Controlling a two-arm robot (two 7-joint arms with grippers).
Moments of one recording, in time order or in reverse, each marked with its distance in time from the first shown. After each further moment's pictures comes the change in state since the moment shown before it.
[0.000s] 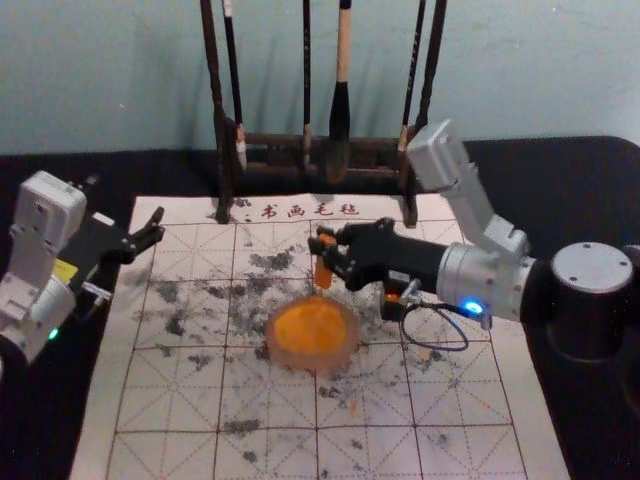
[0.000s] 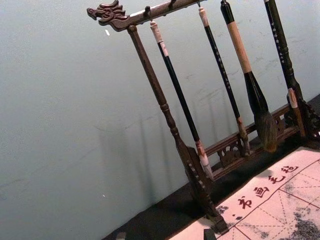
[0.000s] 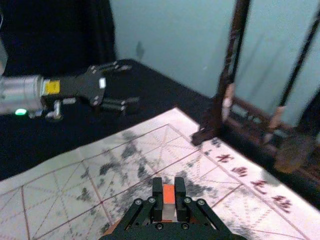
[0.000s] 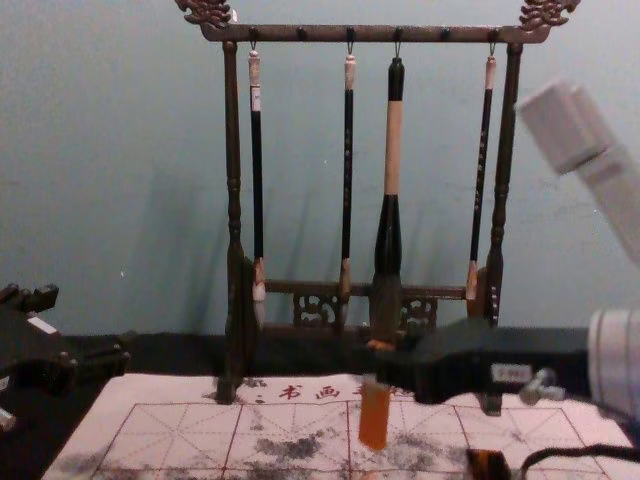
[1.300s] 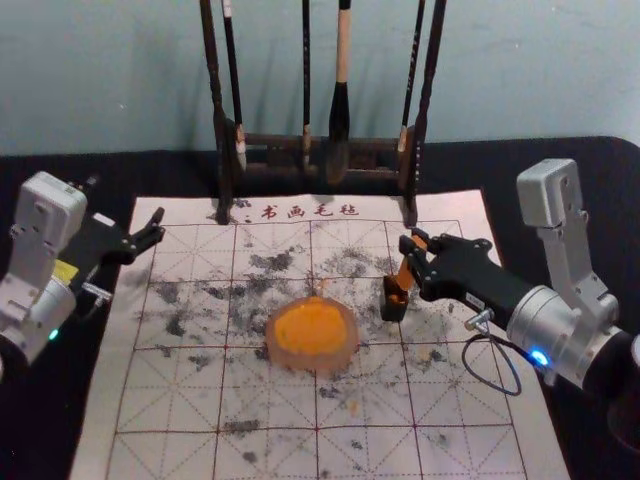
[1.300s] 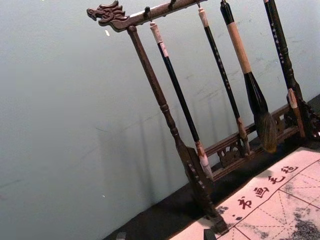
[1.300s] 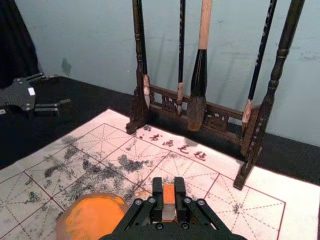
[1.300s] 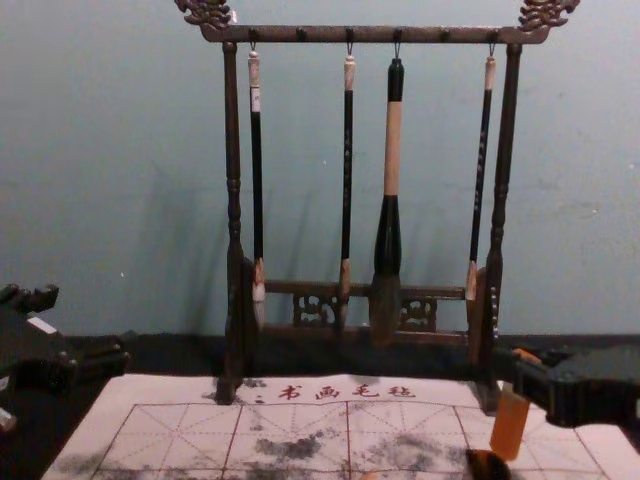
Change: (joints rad) left arm 0.000 0.000 0.000 0.000 0.000 0.000 0.000; right arm -0.341 0.006 0.241 -0.245 -0.039 -0.027 -0.261
